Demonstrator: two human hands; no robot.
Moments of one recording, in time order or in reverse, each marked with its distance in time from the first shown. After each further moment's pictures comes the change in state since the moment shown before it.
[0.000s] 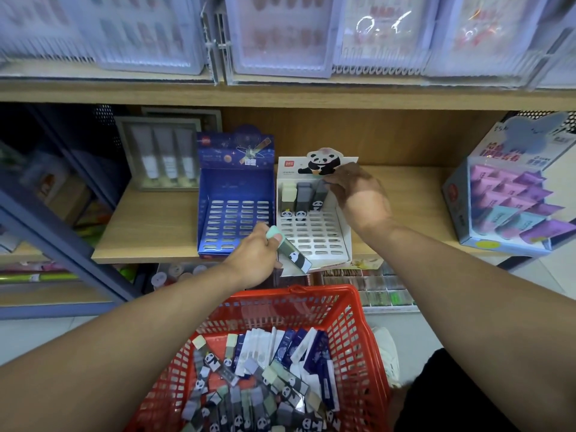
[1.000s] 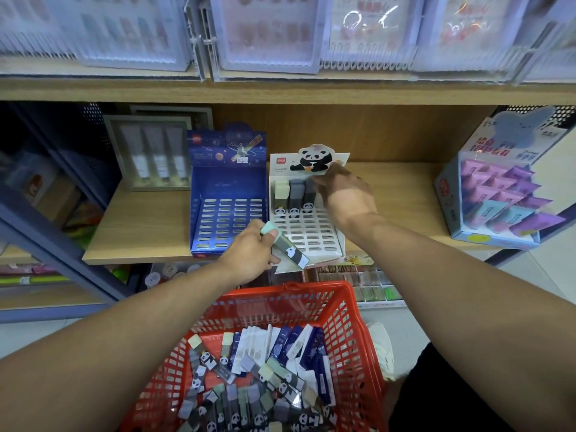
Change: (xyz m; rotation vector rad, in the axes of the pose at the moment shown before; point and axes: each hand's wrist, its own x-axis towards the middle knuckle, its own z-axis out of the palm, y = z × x) left_hand -0.001 0.006 0.005 -0.122 0.027 0.056; right_hand 0.006 -0.021 0.000 -0.126 -0.144 0.242
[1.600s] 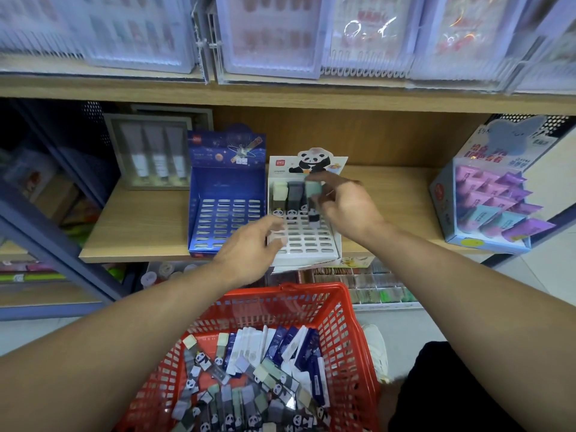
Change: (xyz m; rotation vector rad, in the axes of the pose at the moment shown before) left_hand -0.014 0.013 -0.006 0.424 0.020 0.251; right_hand -0.026 0.013 -0.013 0.419 -0.149 -0.135
